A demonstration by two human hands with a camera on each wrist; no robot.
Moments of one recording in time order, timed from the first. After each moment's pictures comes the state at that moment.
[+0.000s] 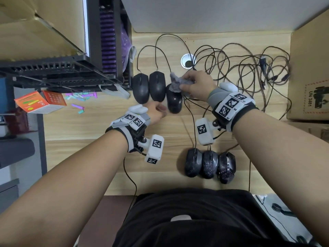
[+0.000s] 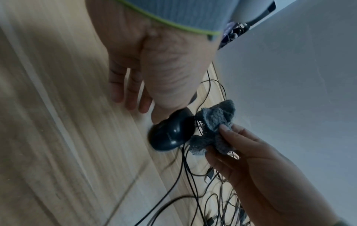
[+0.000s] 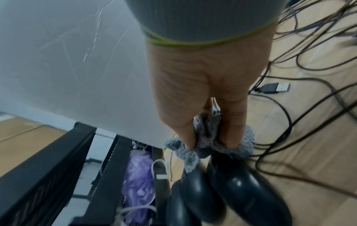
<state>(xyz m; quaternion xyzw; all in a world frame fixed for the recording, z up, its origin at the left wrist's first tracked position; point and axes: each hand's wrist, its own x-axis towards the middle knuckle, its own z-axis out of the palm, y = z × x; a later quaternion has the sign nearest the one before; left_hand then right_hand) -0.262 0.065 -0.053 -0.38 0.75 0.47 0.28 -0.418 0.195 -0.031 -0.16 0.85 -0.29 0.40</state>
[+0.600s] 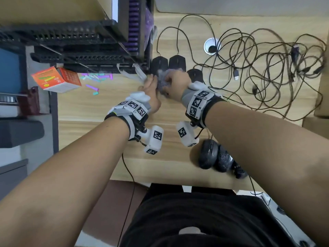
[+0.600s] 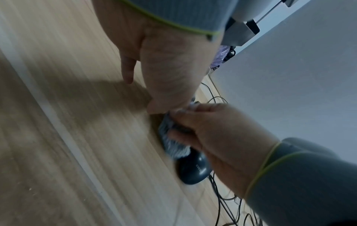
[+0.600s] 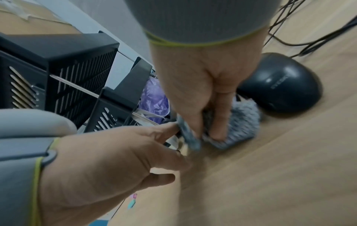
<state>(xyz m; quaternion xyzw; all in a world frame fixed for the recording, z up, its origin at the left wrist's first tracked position) -0.227 0.016 -0.072 -0.32 0.87 0.24 0.27 -0.328 0.101 -0.059 -0.27 0.87 -0.14 0.38</state>
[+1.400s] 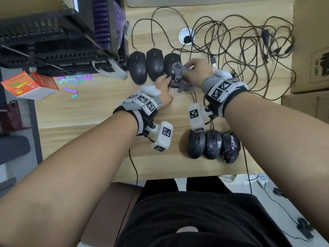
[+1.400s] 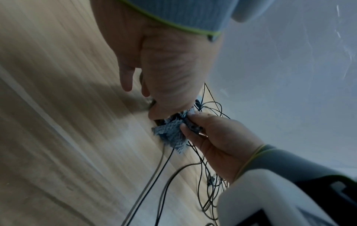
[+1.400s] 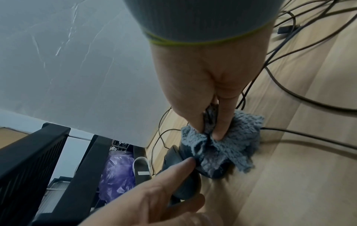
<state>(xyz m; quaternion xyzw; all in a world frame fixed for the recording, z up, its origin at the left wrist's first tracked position) -0.267 0.094 -0.048 -0.24 0.86 0.35 0.28 -0.373 0.202 -0.051 -0.02 0.89 -0.30 0.34</state>
